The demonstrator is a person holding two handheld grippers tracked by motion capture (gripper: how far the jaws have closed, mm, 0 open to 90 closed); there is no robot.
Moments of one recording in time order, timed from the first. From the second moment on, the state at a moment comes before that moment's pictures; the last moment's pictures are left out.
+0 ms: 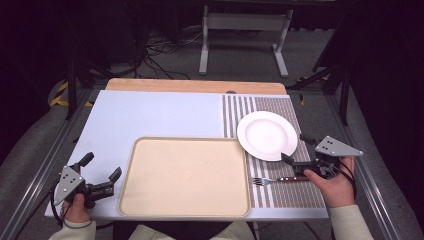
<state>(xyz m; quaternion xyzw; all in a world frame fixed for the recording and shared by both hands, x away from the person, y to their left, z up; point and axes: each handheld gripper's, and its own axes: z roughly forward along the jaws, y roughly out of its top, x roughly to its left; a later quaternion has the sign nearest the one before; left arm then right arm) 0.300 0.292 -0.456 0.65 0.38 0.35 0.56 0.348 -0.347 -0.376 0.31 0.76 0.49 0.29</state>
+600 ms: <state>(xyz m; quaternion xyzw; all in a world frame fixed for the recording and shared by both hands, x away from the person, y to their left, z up) 0.300 0.292 -0.456 0.65 0.37 0.35 0.56 0.361 -0.331 -0.358 0.26 0.84 0.39 0.27</state>
